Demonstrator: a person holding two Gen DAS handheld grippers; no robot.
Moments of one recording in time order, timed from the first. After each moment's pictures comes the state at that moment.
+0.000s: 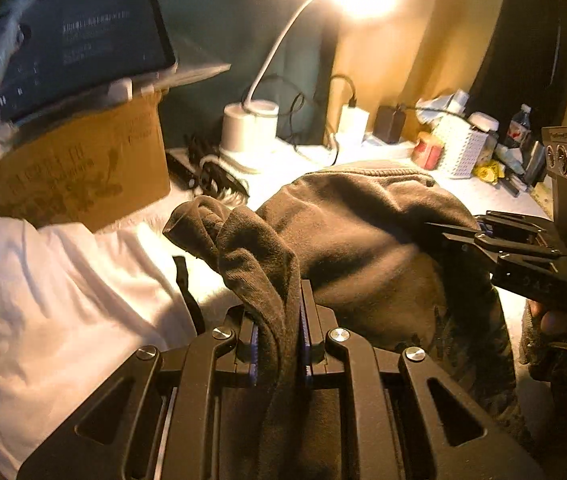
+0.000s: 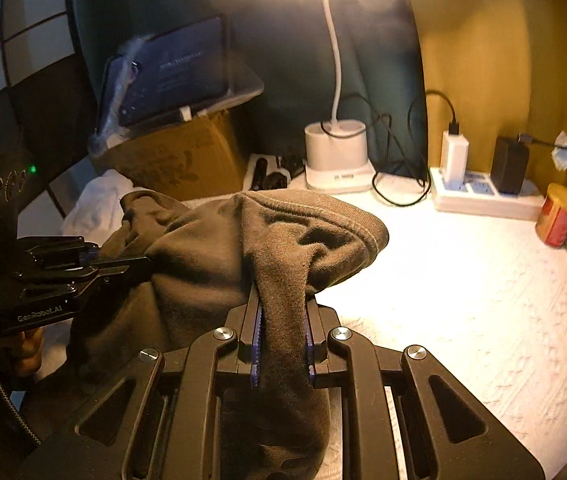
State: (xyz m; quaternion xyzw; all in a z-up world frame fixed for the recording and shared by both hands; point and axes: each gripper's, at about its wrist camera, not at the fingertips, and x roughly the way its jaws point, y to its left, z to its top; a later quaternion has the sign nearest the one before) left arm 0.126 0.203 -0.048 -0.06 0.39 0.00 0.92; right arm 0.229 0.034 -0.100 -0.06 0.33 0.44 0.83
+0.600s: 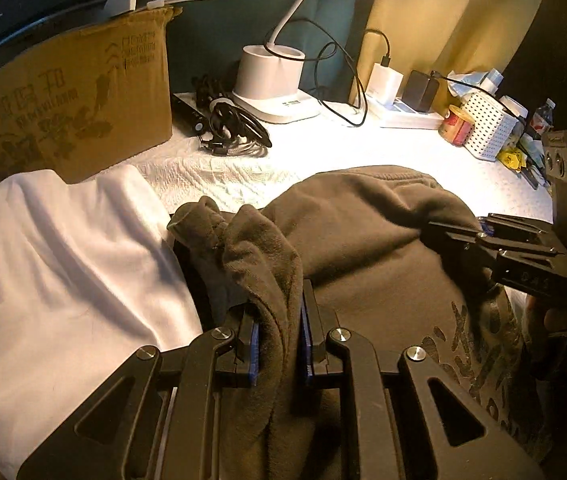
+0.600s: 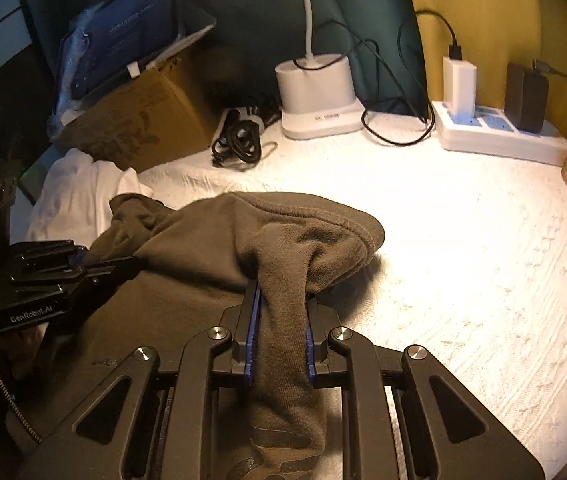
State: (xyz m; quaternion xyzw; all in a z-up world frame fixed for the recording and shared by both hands) left arm 0.149 0.224 -0.087 -0.09 0.44 0.01 0.89; right arm 0.264 0.050 -0.151 -0.06 0.42 0.42 0.80
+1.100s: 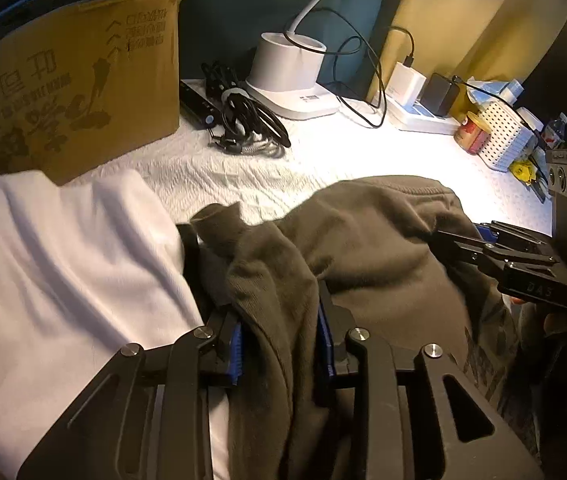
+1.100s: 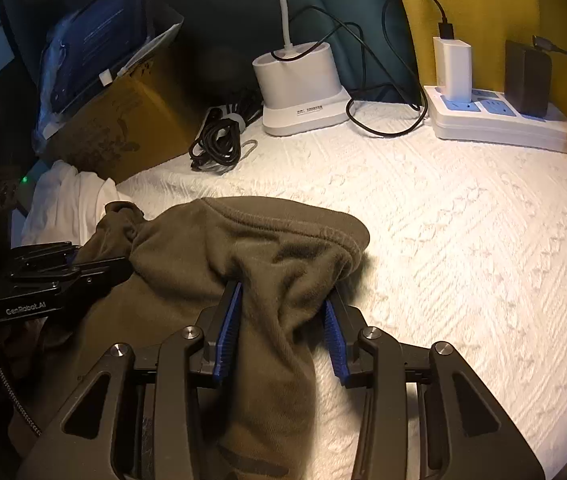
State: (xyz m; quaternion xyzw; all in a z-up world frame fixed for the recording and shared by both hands) left arm 0.173 0.241 -0.093 -0.11 0.46 0.01 0.88; right arm 0.292 0.050 -0.159 -0.04 0.44 0.41 0.79
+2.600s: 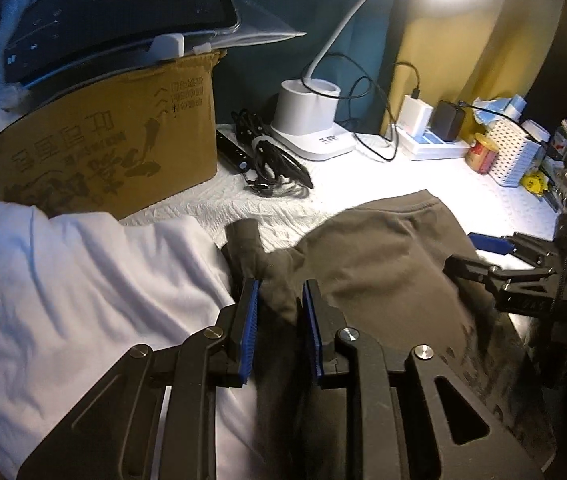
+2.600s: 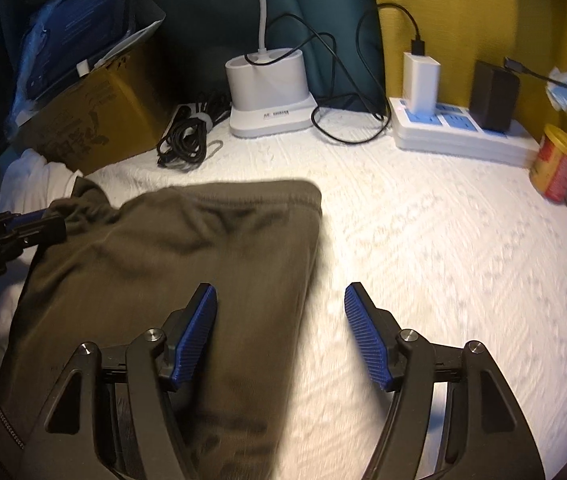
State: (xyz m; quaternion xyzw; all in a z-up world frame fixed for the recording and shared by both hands) left arm 0.150 0.243 -0.060 -0.08 0.42 0.06 0.90; right arm 0.283 0.041 -0.150 -0.09 0.43 0.35 0.82
